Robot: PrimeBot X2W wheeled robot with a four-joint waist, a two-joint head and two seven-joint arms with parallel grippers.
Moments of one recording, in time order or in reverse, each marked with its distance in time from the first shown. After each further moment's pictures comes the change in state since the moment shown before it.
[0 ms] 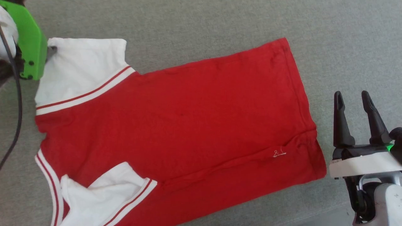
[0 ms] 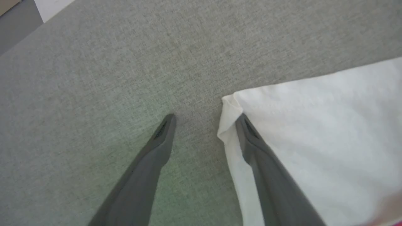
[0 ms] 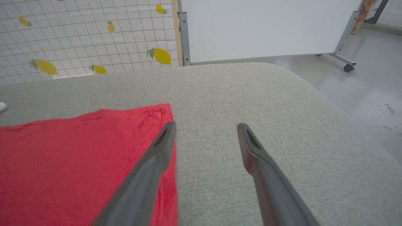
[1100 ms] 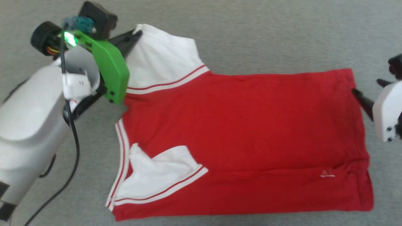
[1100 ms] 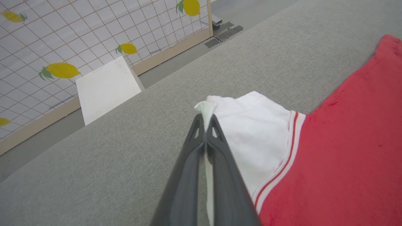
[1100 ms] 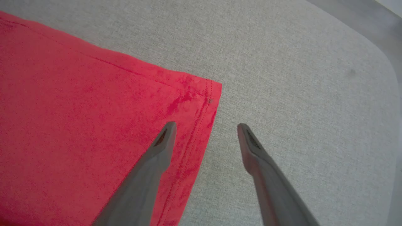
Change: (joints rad) left arm 0.057 -0.073 -0.262 -0.233 -0.071 0.014 -0.616; right arm -0.338 -0.537 0.257 0.101 0.239 0.000 0.891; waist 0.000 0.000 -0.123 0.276
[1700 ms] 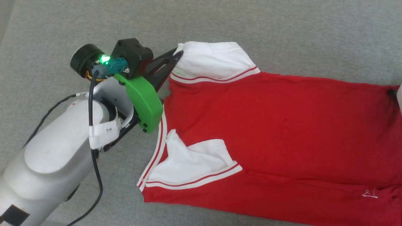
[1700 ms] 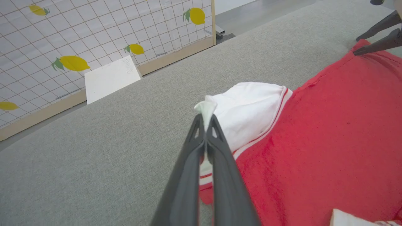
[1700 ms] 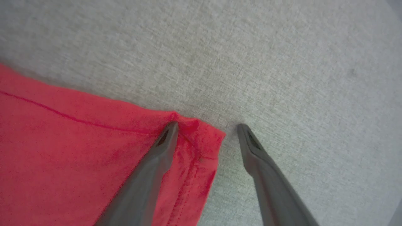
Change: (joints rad) left arm 0.126 -0.025 -0.023 -0.252 0.039 0.096 -0.099; right arm -0.183 -0.112 0.158 0.310 -0.003 0.000 0.083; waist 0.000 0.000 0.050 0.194
